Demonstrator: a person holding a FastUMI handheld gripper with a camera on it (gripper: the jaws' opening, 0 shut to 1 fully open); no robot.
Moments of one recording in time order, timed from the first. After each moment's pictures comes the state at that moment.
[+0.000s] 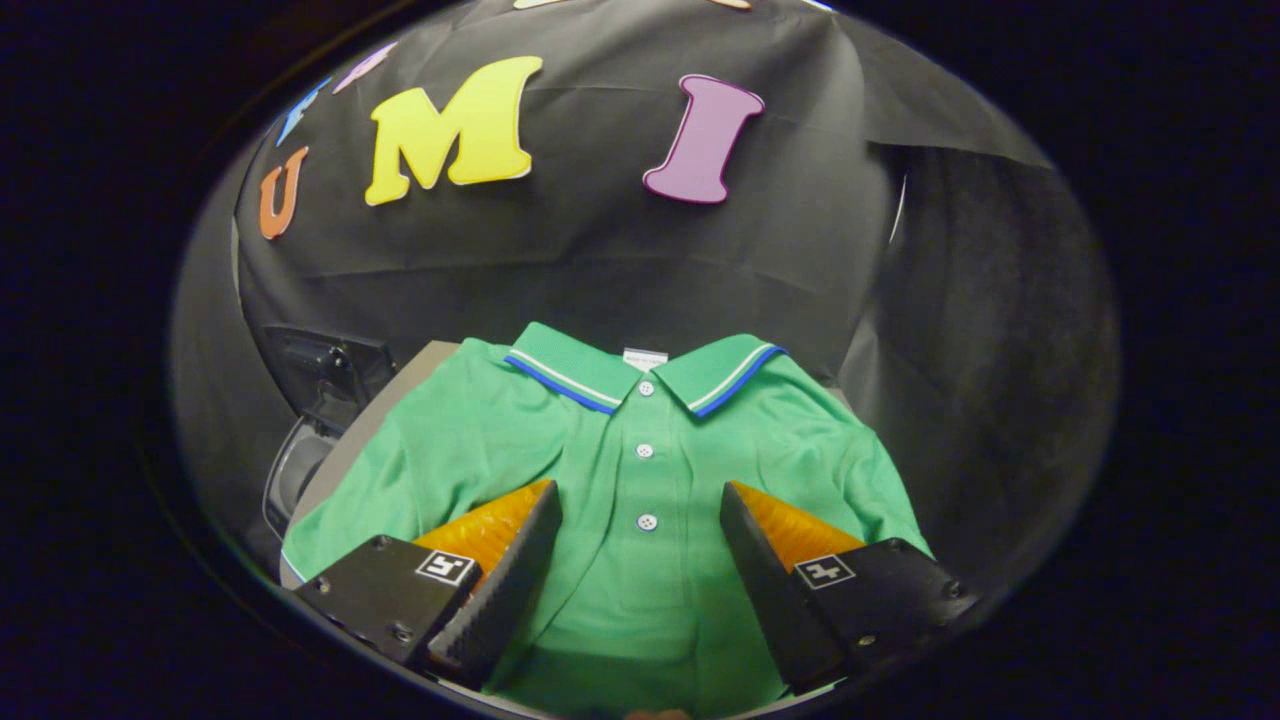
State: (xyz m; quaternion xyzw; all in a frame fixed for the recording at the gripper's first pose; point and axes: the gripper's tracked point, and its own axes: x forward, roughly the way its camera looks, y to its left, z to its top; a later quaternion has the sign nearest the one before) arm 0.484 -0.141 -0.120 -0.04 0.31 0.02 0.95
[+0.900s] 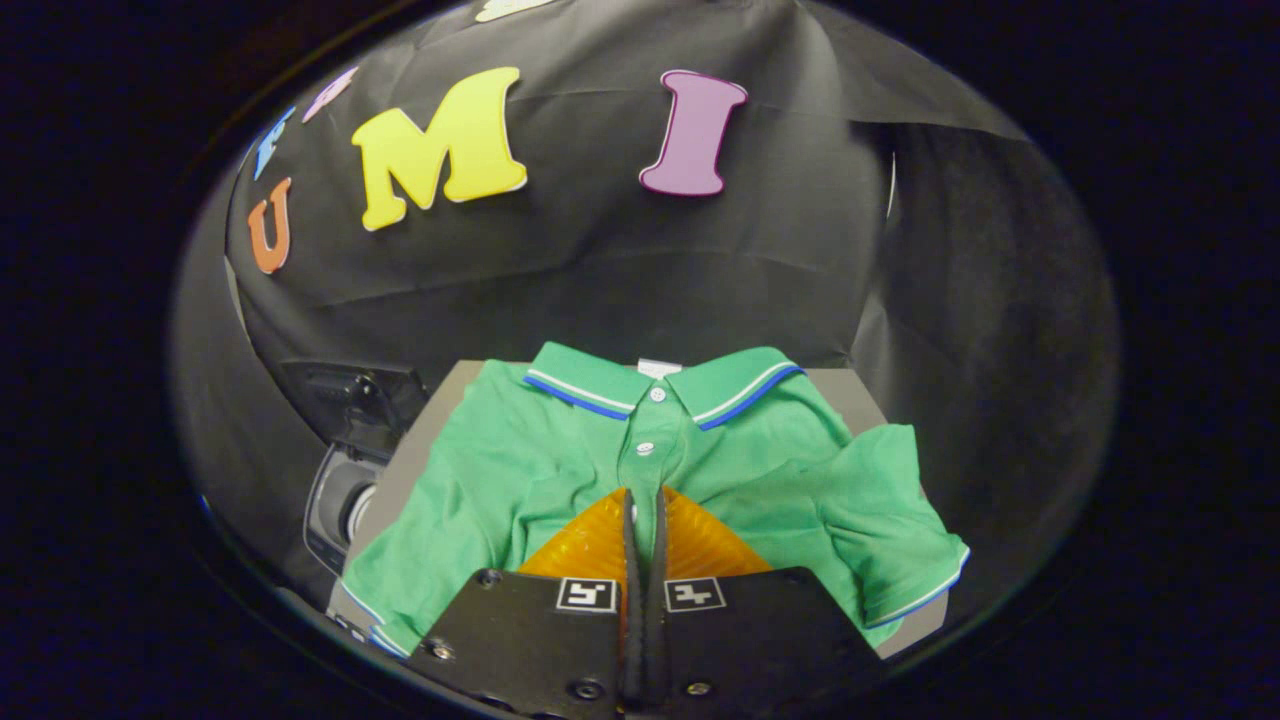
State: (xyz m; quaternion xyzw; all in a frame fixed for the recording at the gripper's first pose) arm 0.465 -0.116 -0.092 0.00 0.31 0.02 0.95
